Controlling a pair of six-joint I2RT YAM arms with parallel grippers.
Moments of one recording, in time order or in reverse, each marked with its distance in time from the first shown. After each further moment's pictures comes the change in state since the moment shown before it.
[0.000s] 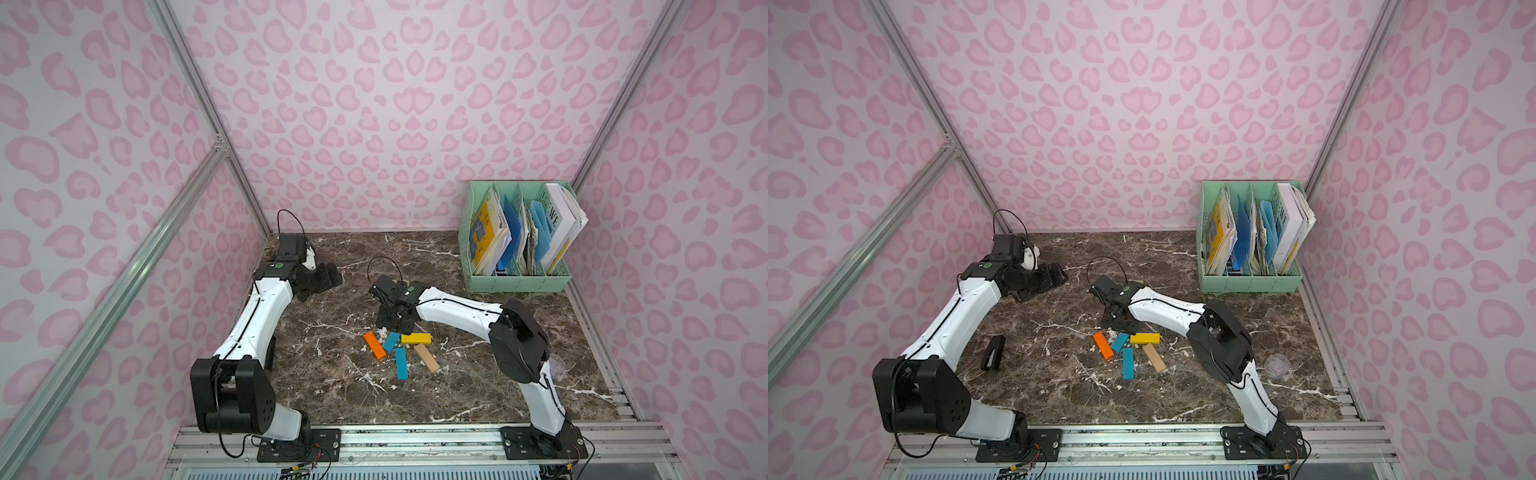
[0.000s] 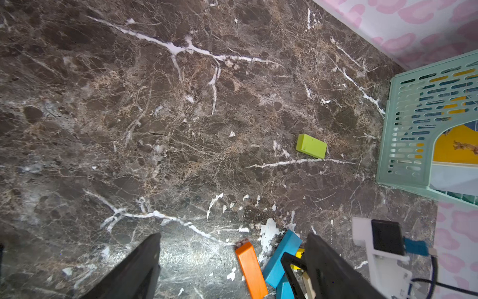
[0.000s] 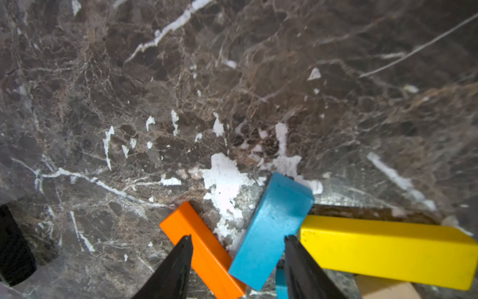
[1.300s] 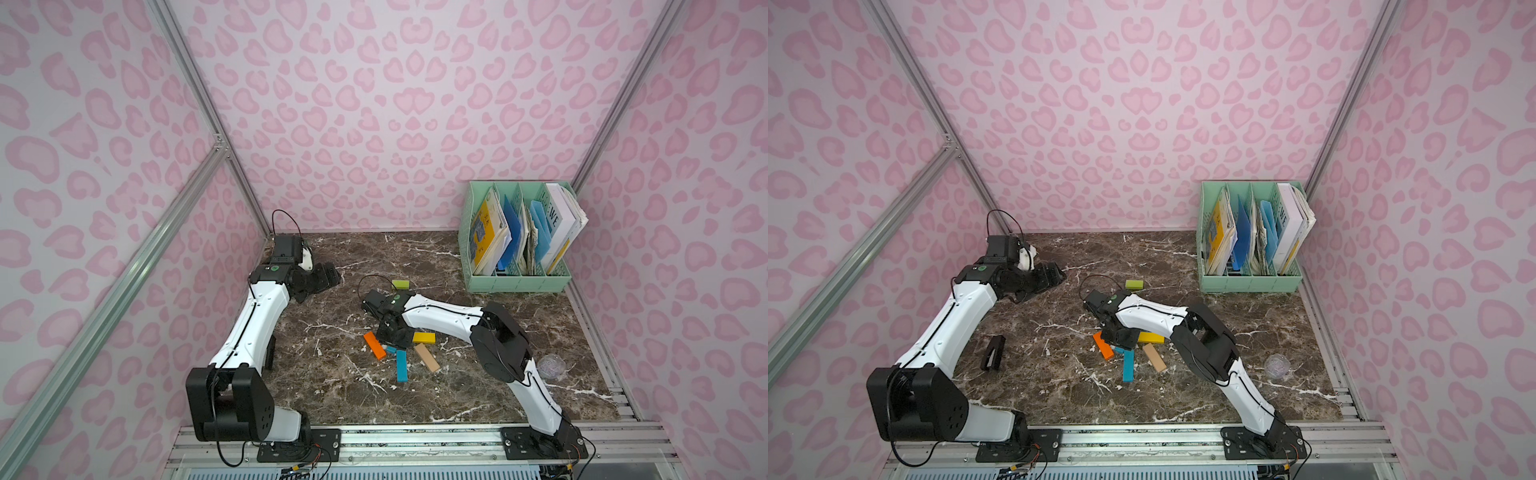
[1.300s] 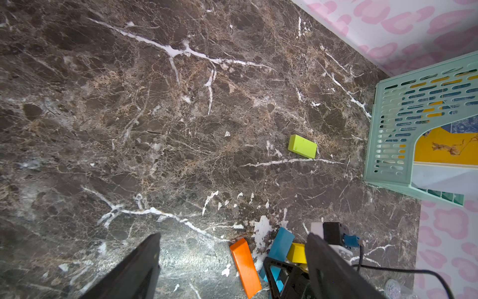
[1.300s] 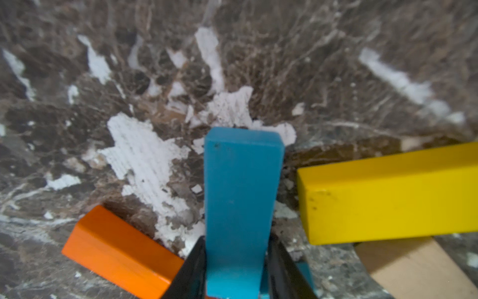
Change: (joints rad) left arm 0.015 -0.038 -0.011 0.000 0.026 -0.011; right arm 0.051 0.115 0.071 -0.184 0.004 0.172
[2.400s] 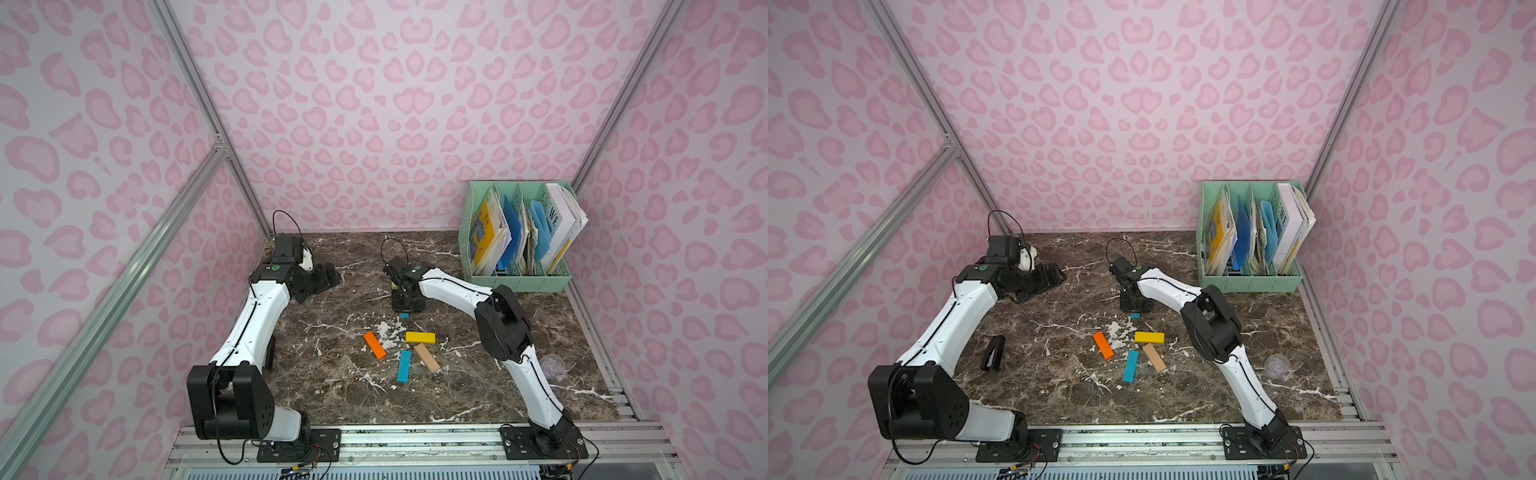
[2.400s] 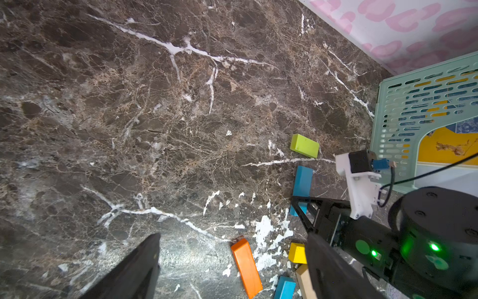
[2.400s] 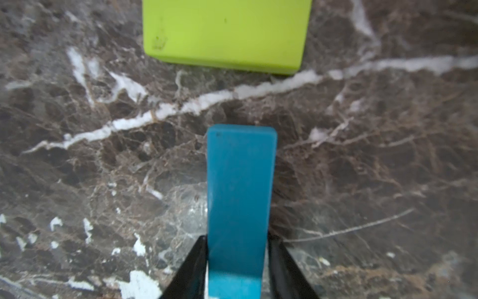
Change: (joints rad) left arm 0.001 0.010 -0.001 0.000 -0.001 0.000; right arm -0.228 0.090 0.151 0.071 0.008 -0.558
